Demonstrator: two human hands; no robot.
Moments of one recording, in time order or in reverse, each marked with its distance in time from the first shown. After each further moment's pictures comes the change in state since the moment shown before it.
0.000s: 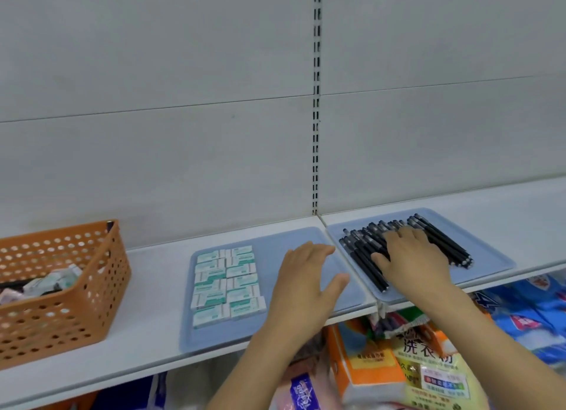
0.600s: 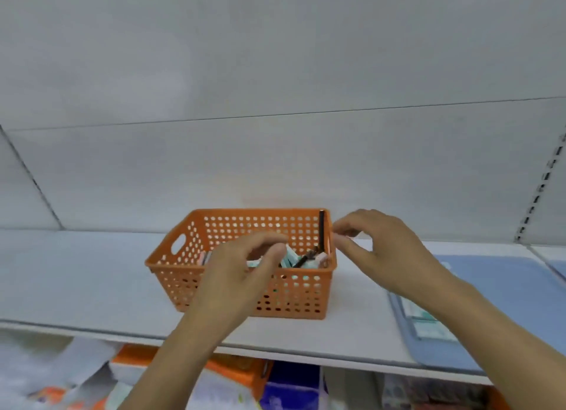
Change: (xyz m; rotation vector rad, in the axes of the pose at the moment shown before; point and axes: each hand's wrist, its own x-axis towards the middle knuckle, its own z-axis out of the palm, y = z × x) left_hand -0.159 -0.162 -0.294 0.004 0.424 -0.243; right_hand -0.037 -0.335 -0.115 0.857 0.099 -0.731
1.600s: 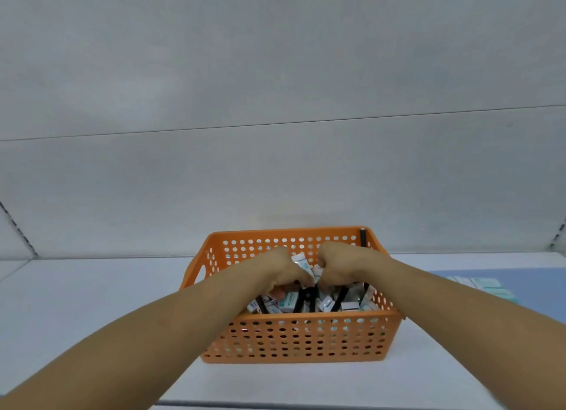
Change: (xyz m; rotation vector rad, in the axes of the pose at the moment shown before) left_hand 0.131 -0.107 0.025 0.141 -0.654 -0.632; right_hand 0.121 -0.023 0.112 -0.242 -0.715 0.411
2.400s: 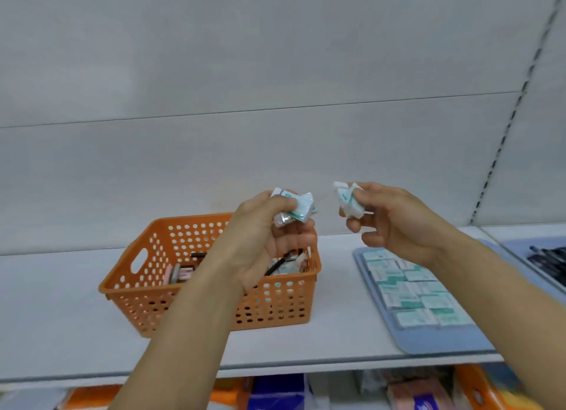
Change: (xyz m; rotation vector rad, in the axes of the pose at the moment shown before) left_hand -0.118 0.078 0.047 -1.160 -0.028 0.493; right_hand -0.130 0.118 -0.031 1.425 0.262 -0.264
